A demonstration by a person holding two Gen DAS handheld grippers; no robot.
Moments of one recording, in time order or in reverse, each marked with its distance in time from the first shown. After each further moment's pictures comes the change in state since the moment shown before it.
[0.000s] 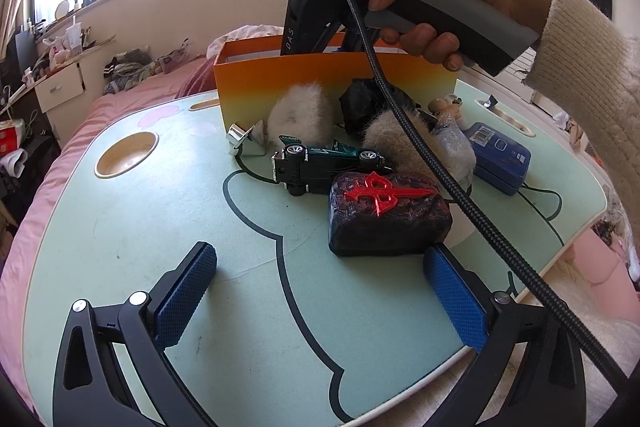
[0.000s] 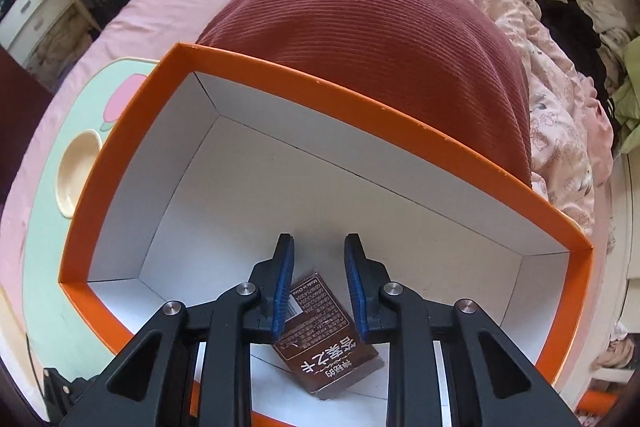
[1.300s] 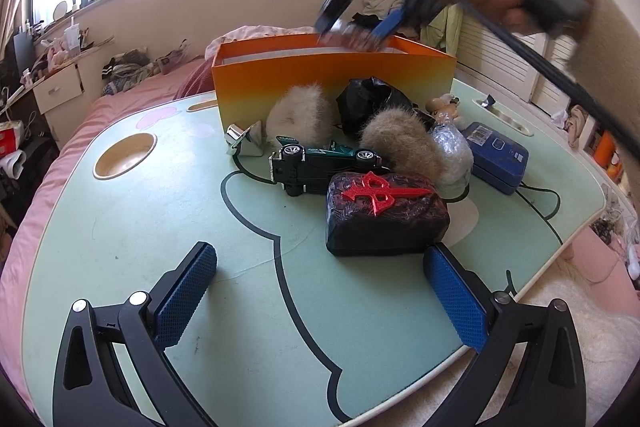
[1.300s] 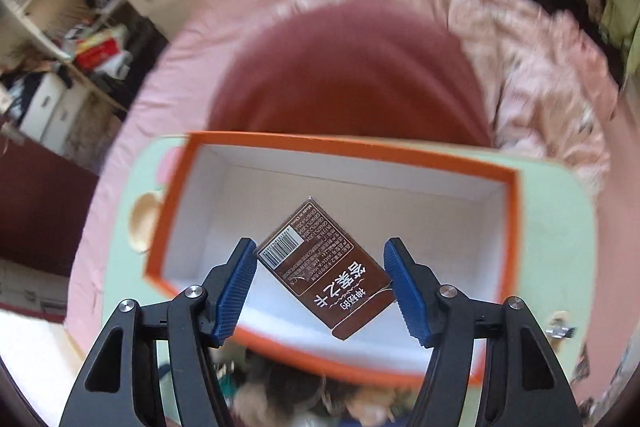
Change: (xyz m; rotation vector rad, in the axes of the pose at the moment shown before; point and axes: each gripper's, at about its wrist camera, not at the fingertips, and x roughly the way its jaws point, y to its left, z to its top) left arm 0.000 -0.005 0.002 0.005 0.000 -0.003; right arm -0.102 -0.037 -0.051 0.229 -0.152 0.210
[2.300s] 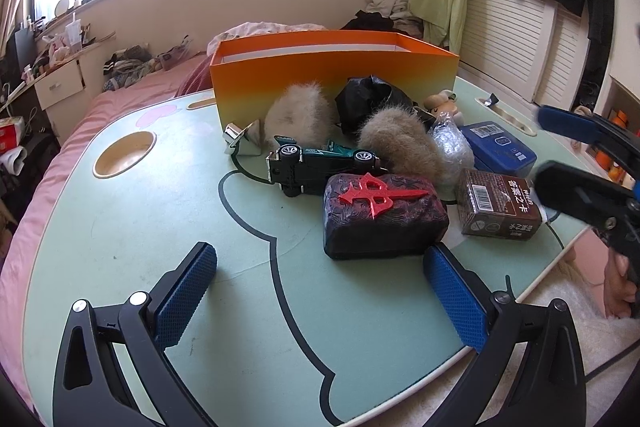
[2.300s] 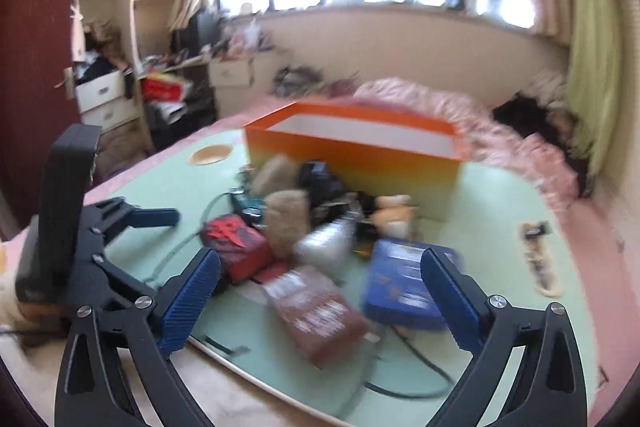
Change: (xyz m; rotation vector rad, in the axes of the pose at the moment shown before) left arm 0.002 -0.005 -0.001 -0.013 0.011 0.004; right arm -0.026 0.005 -0.244 -0.275 -0.615 -0.066
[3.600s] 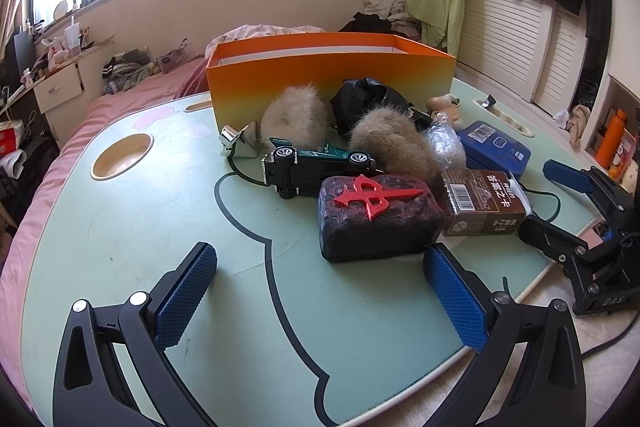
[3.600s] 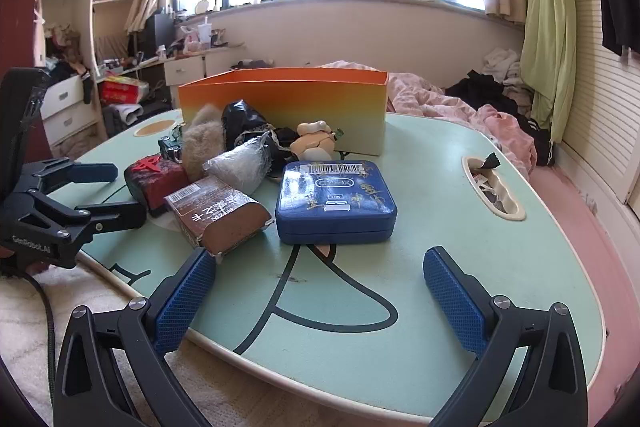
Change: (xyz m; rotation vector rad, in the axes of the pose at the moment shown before) left arm 0.001 -0.006 -0.002 0.007 -0.013 0.002; right arm 0.009 -0.039 -0.054 0.066 0.028 -0.119
